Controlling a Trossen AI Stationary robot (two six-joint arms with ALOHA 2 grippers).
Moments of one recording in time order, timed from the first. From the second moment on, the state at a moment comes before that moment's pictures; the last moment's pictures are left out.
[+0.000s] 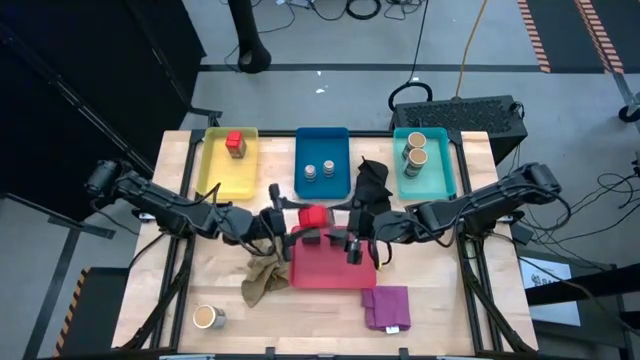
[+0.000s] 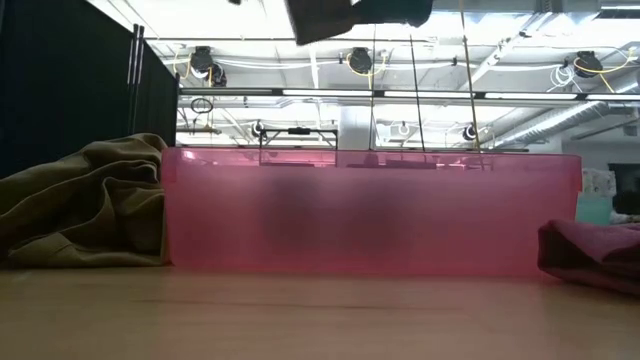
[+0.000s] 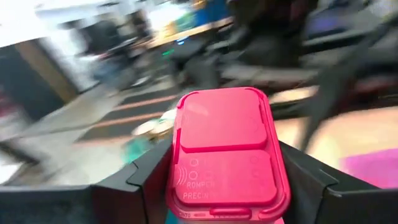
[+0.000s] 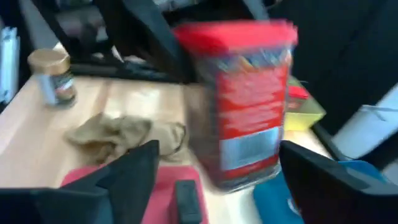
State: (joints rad) left arm -0.32 1.34 0.88 0.36 -0.57 0.24; right arm 0.31 1.45 1.07 -0.01 0.49 0.04
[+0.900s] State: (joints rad) left arm 0.08 1.14 0.83 -0.71 -1.08 -0.83; right arm 0.30 1.37 1.07 -0.22 0.68 0.23
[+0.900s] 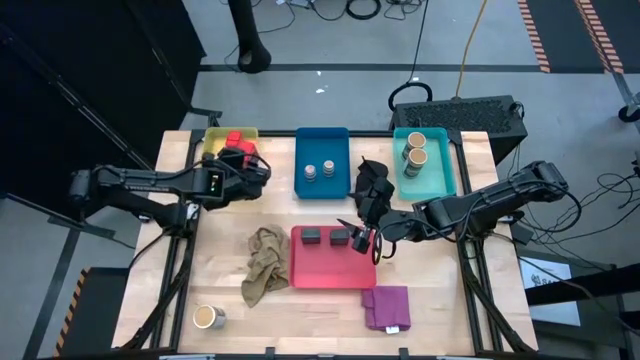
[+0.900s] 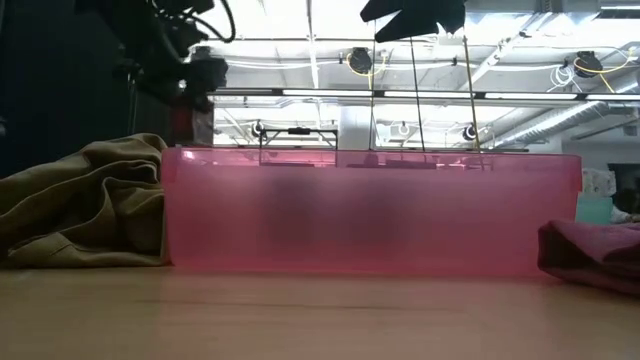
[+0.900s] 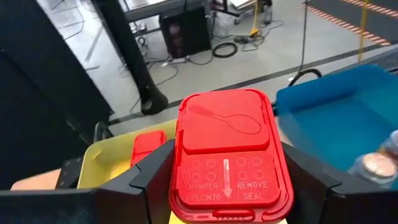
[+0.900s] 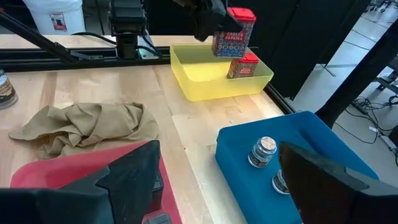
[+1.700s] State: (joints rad) left arm 0.16 1.04 0.49 -0.82 -1.08 -1.25; right arm 0.30 1.37 1.07 -0.24 0.68 0.23
